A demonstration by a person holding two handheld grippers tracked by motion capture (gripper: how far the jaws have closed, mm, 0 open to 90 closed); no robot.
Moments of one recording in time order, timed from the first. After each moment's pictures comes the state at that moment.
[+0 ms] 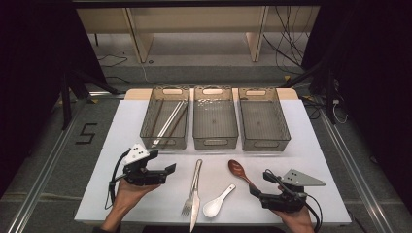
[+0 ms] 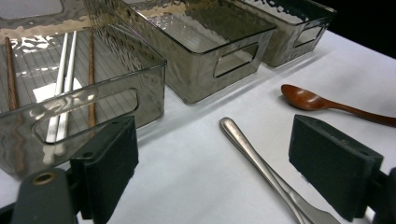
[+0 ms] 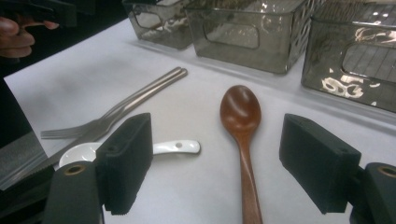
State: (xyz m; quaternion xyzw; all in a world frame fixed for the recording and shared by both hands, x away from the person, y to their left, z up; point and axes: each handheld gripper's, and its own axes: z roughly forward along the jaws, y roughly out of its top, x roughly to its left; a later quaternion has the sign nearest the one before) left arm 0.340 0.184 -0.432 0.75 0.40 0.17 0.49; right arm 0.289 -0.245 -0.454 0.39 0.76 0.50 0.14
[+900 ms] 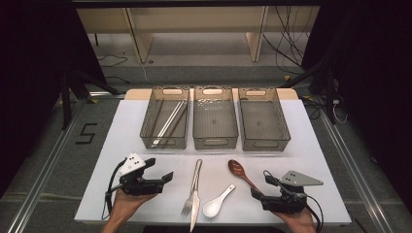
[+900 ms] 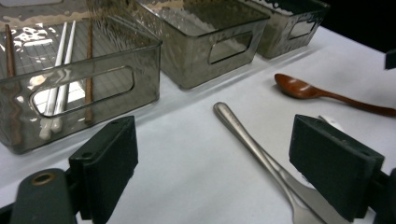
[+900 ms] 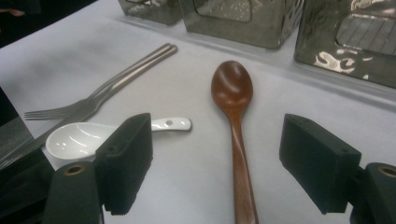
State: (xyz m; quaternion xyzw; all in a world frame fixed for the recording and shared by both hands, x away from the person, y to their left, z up) left arm 0.321 0.189 -0.443 0.75 0.40 0.17 0.50; right arm 0.287 -0.247 -0.455 0.41 0.77 0.46 0.13
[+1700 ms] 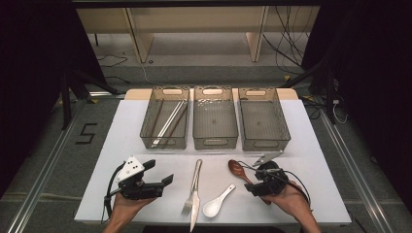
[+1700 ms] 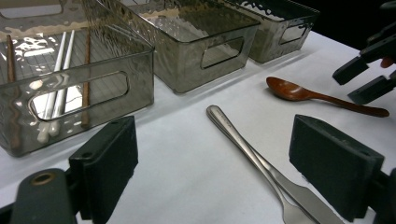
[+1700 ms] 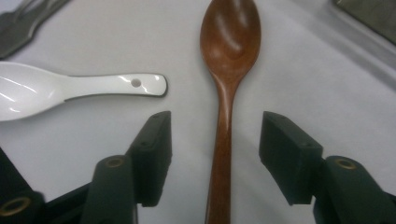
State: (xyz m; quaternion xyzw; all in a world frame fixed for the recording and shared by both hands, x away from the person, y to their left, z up) left arm 0.310 0.189 -0.443 0.75 0.39 0.18 0.51; right arm 0.345 -0.206 -0.445 0.39 0.89 0.24 0.08
